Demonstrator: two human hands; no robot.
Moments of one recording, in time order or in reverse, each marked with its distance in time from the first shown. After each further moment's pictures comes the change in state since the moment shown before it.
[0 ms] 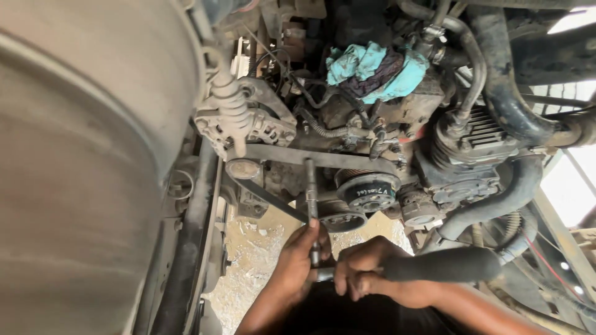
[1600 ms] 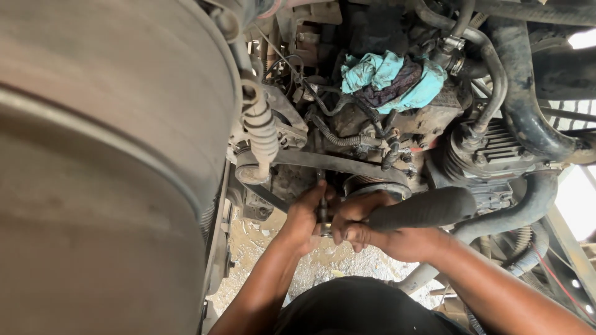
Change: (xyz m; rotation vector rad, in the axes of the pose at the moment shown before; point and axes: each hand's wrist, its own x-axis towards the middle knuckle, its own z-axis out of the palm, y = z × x) left_hand 0.079 0.061 -0.002 0.000 0.023 -0.019; right_hand 0.068 -0.010 -0.052 -0.183 0.074 0.059
